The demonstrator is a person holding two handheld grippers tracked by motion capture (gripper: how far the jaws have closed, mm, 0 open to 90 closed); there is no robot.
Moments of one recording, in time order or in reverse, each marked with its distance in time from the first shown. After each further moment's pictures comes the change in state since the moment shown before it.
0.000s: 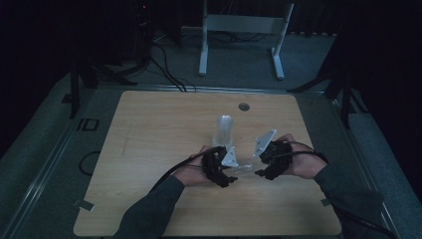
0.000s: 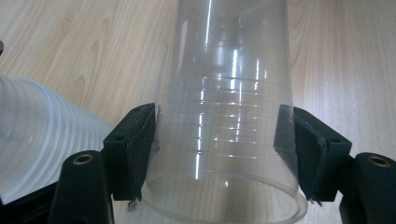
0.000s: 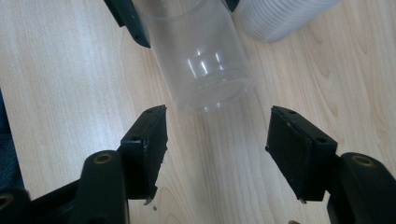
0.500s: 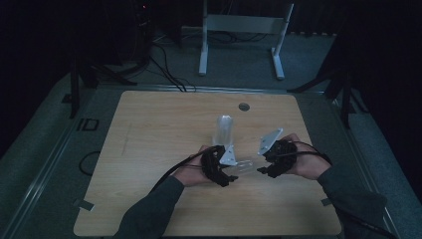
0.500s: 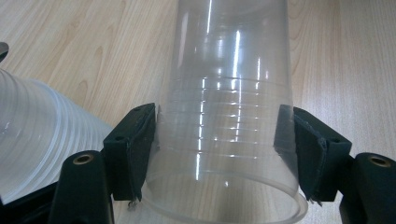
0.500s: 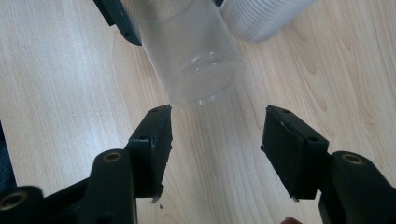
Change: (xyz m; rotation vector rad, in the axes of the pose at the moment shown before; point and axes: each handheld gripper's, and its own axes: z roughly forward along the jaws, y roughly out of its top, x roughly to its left) left arm 0.002 -0.001 -0.004 -0.046 0.002 -0.035; right arm -0.003 -0.008 -0.007 -0.037 -0.028 0.029
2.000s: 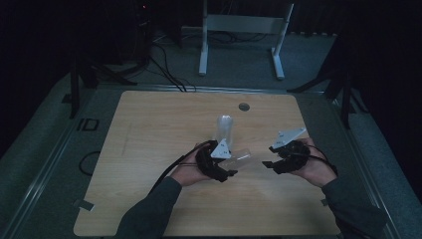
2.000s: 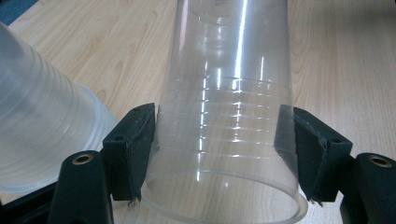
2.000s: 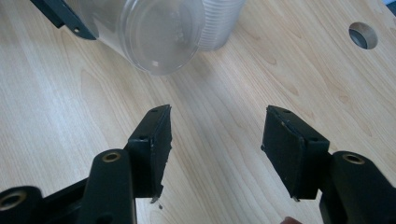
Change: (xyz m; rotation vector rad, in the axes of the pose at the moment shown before) left arm 0.008 -0.005 -0.014 -0.112 0.013 -0.103; right arm -0.006 -0.037 -0.005 -0.170 -0.096 0.240
